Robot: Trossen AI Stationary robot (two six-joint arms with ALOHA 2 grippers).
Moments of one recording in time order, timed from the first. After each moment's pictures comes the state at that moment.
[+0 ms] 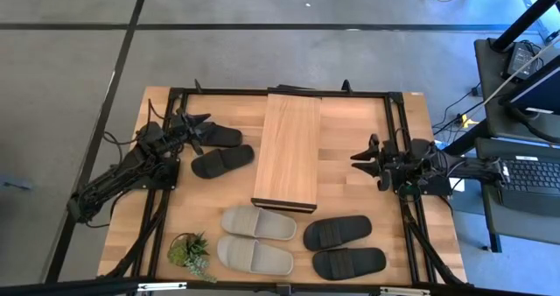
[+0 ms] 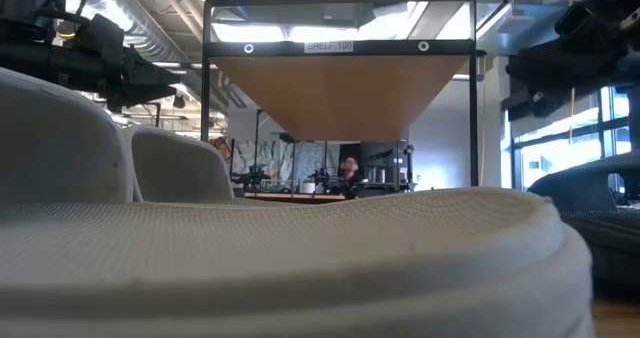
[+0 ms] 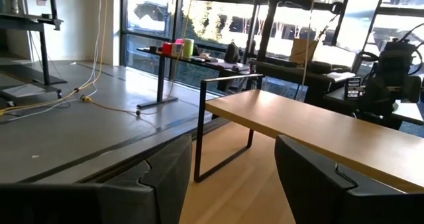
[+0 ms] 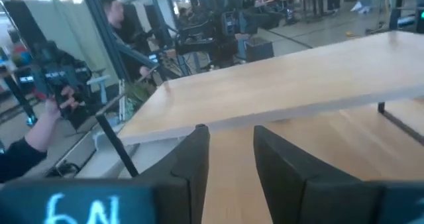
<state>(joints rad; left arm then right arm) 0.71 0.00 0.01 0.05 0.13 -0.17 -0.06 0.05 0.06 -0.02 -0.10 0.24</state>
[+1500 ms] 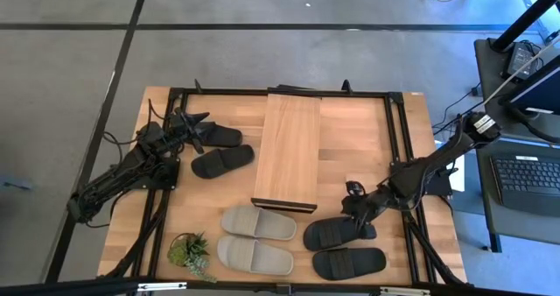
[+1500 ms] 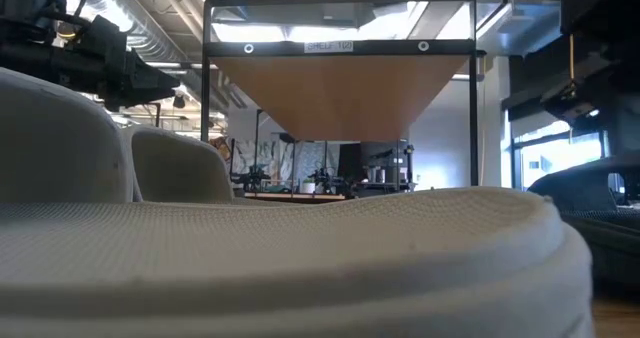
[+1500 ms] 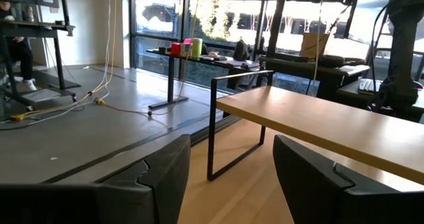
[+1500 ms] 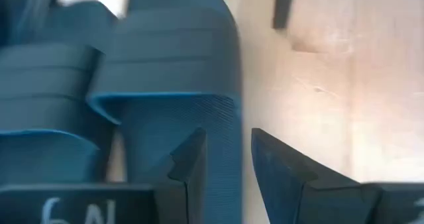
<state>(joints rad) 0.71 0.00 0.01 0.03 0.09 -0.12 0.61 1.26 0.58 -0.29 0.12 0.46</state>
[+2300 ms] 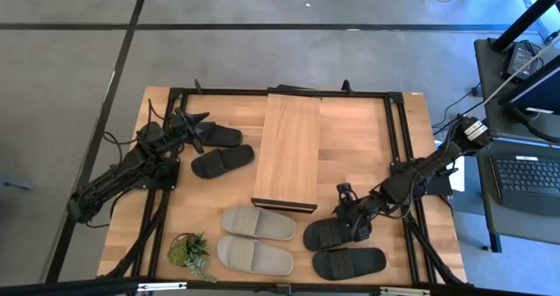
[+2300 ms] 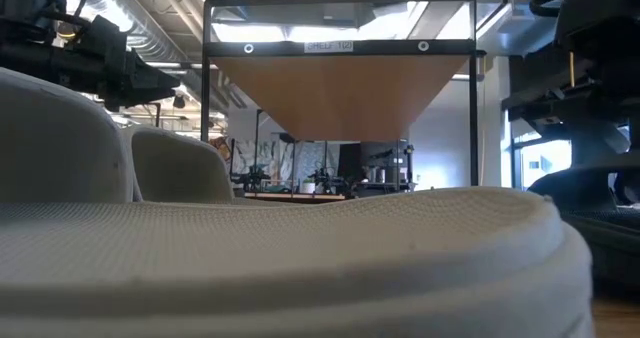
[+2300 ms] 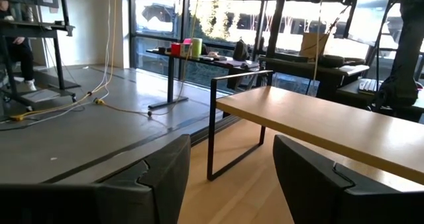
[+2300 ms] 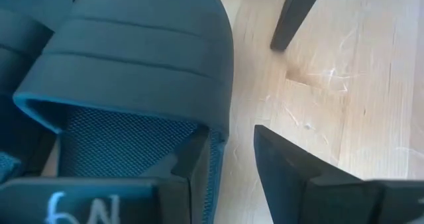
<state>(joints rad) 0.71 0.00 0.01 0.03 0.09 -0.12 0.61 1.41 0.58 -0.14 0.22 0.25</state>
